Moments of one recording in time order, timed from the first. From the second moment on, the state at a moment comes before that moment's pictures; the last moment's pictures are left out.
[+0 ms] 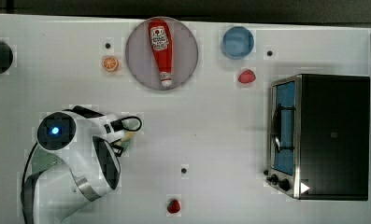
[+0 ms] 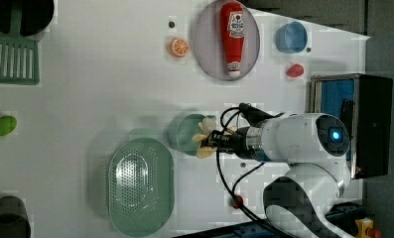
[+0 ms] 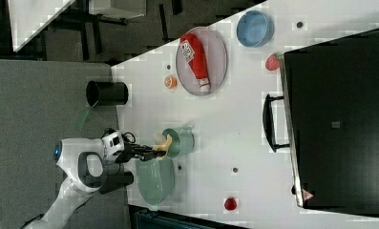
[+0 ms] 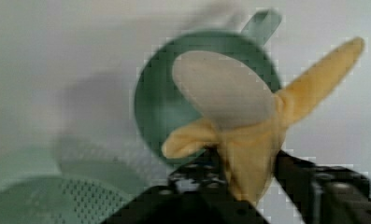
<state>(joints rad) -0.08 0.19 0.56 -2.30 -0.03 0.76 0.09</state>
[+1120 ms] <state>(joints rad) -0.09 -0.08 0.35 -2.09 -0.02 0.43 0.17</state>
